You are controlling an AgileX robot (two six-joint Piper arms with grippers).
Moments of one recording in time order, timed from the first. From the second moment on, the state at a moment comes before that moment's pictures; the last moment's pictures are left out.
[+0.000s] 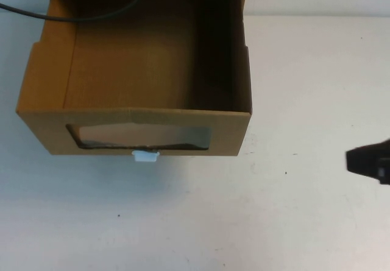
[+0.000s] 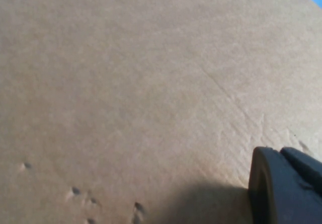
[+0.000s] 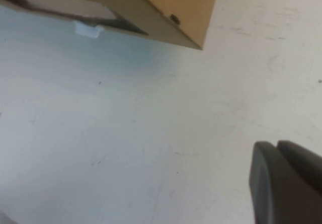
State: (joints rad) right arm 0.22 0.91 -0.91 0.51 0.96 -0.27; left arm -0.09 1.98 -2.06 -0.84 1.00 0.66
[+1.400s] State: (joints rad) right arm 0.96 1.56 -1.33 -0.63 0.54 0.55; left arm -0.07 1.98 -2.06 -0.85 1.00 0.66
